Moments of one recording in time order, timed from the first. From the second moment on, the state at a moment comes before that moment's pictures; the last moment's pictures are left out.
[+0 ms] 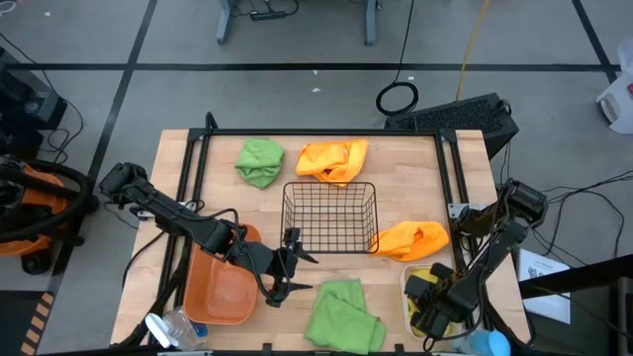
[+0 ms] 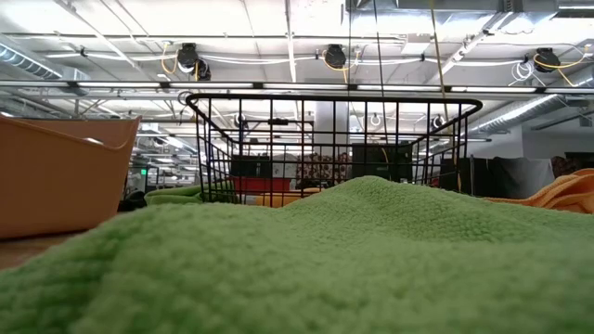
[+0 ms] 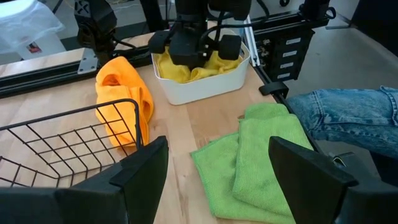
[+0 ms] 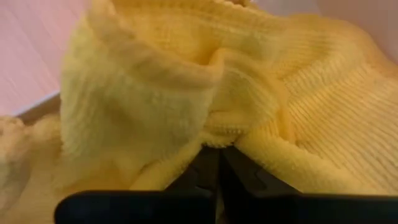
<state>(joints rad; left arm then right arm) -0.47 1.52 1.15 -0.10 -0.22 -0.02 0.98 1.68 0.96 -0.83 0.01 1.48</state>
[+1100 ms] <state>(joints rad) -0.47 1.52 1.15 -0.12 -0.22 -0.02 0.97 1.68 0.97 -0.86 0.13 1.52</state>
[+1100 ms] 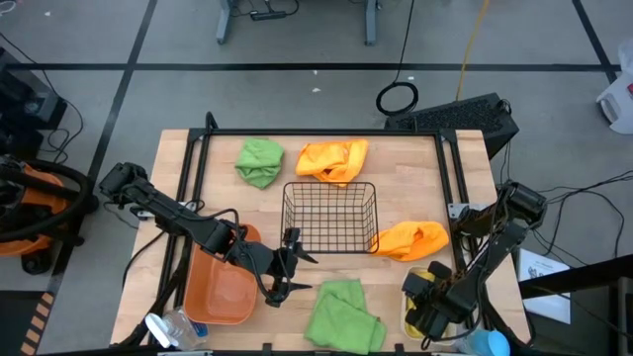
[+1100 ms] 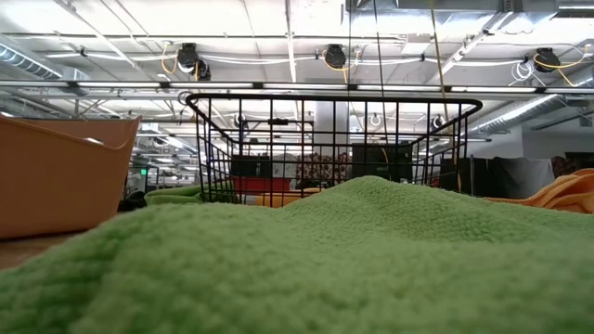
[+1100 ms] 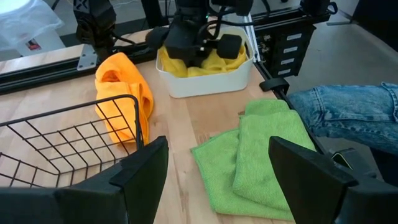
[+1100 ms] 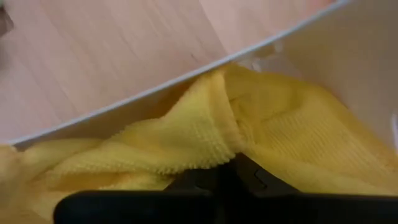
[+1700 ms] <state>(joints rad) -0.47 1.52 1.15 -0.12 -0.22 -0.02 0.97 1.68 1.36 -1.25 0.13 1.52</state>
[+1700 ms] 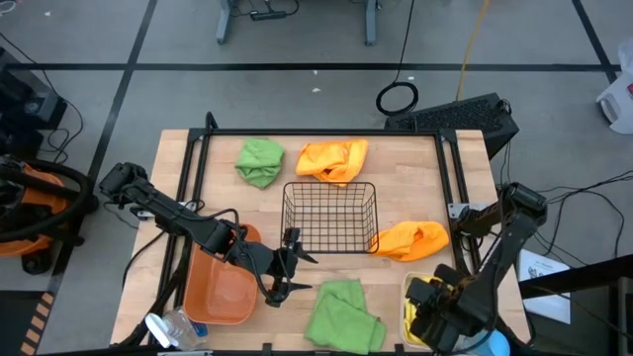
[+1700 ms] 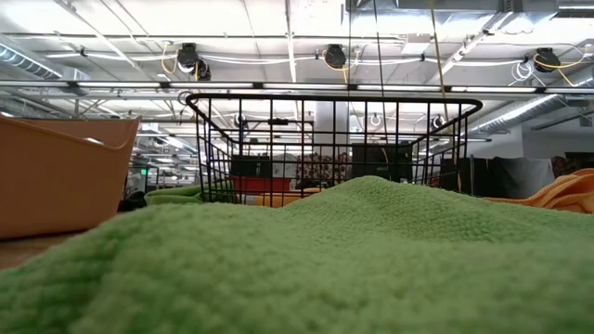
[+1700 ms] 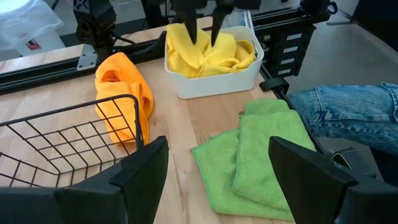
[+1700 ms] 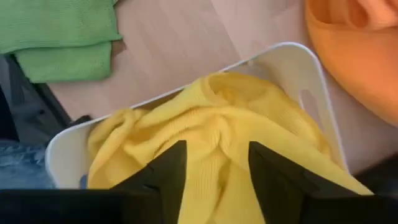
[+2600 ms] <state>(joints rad) -0.47 1.52 1.15 -0.12 -0.22 -0.02 0.97 1.68 0.94 -0.96 0.00 1.60</state>
